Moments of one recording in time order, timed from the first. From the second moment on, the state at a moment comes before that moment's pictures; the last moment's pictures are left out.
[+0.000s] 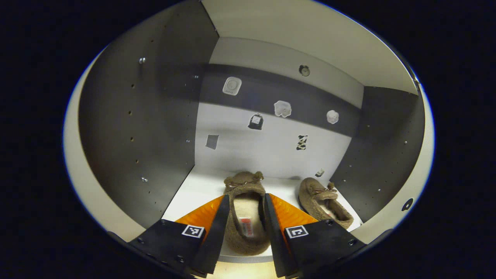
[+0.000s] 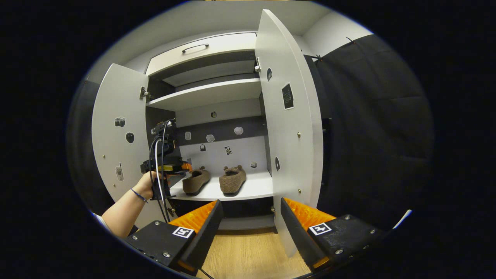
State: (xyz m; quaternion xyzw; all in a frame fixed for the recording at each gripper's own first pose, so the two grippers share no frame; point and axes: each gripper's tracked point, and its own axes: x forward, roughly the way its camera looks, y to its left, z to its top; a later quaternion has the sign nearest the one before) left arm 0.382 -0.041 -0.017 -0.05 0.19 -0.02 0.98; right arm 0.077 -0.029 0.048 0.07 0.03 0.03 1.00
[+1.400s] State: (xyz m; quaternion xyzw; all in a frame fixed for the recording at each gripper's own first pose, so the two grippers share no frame) left arm 0.069 -0.004 0.085 -0.01 0.04 -0.03 1.00; right arm 0.090 -0.187 -0.041 0.06 0.06 -0.09 0.99
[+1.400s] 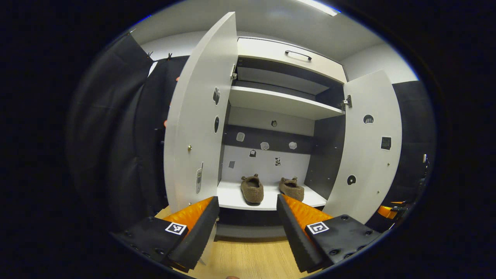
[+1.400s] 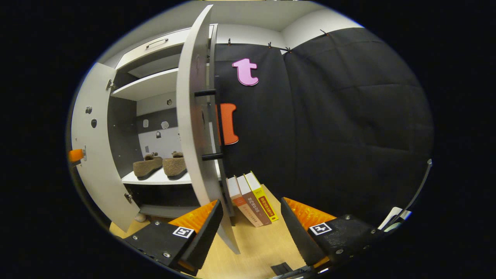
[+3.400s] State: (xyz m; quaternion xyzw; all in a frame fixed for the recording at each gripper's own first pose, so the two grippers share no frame) left arm 0.068 0.194 0.032 0.01 0.06 0.11 0.99; right arm 0.155 0.012 -0.013 0.05 0.02 0.10 0.99
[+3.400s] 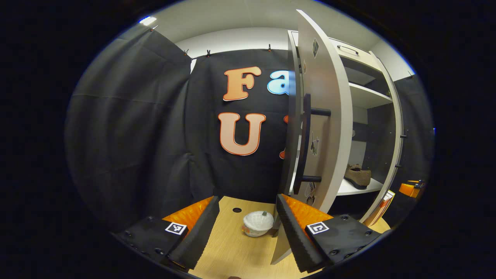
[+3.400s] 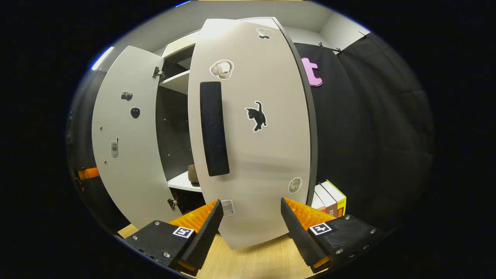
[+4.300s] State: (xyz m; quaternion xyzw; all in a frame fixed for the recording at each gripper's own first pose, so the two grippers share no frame) left arm 0.080 0.151 0.004 0.03 0.06 0.10 0.99; right arm 0.139 -0.029 0.003 0.05 0.01 0.10 0.99
